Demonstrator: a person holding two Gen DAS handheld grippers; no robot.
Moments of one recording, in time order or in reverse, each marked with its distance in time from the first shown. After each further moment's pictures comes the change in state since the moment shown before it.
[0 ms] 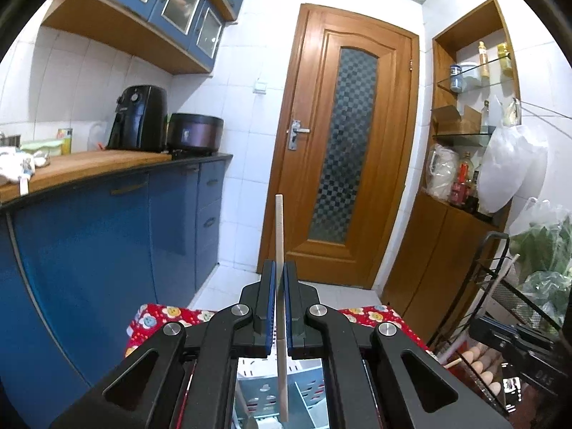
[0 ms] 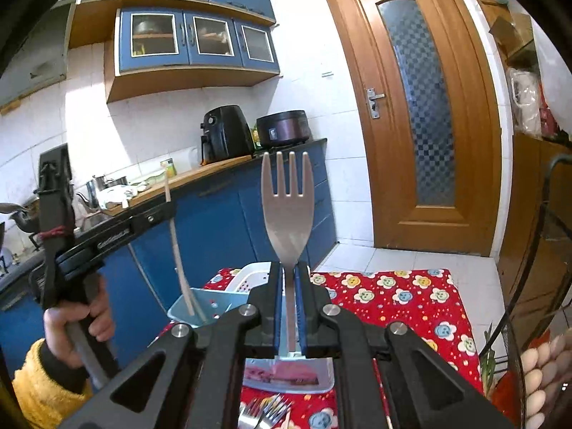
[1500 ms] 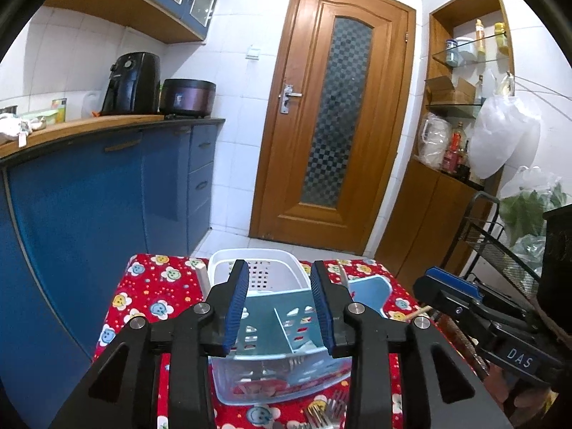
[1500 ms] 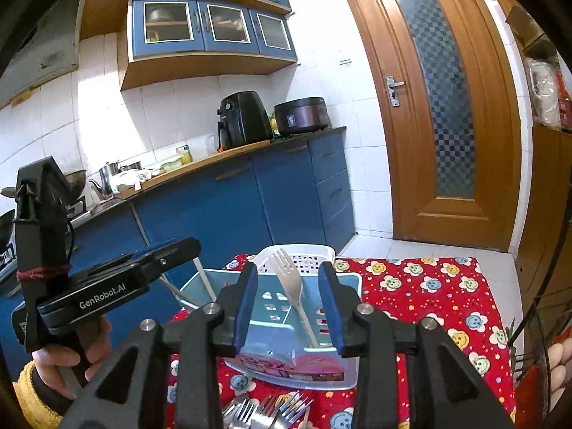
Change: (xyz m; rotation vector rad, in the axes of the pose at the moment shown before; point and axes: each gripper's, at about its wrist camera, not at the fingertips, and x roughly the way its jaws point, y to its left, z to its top) left arm -0.018 -0.014 -0.053 0.006 0.130 -0.033; right arm 0.019 0.011 -0.026 -0.006 0.035 0.081
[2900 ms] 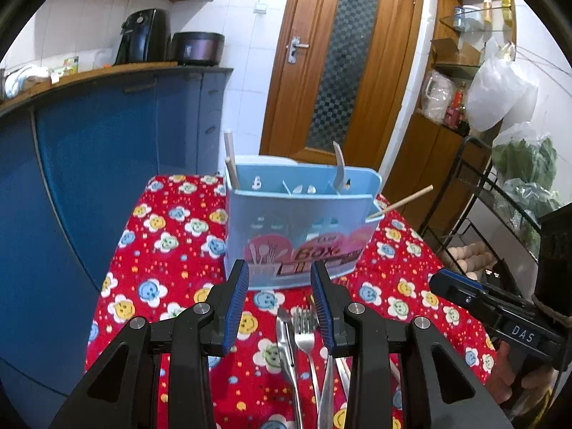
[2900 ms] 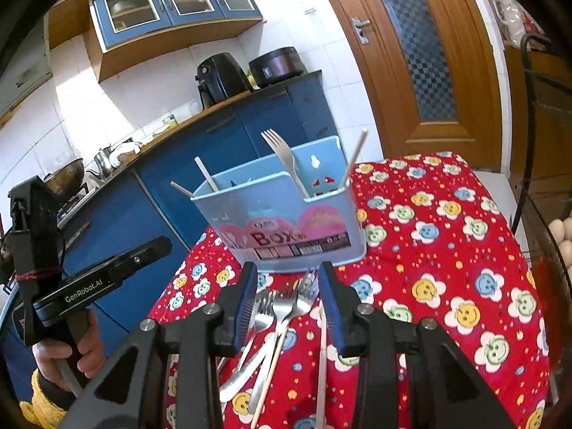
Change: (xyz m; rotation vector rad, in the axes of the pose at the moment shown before) left arm -0.058 0.007 -0.079 -0.020 0.209 0.024; right arm -0.052 0.001 -0.086 0.186 0.192 -0.015
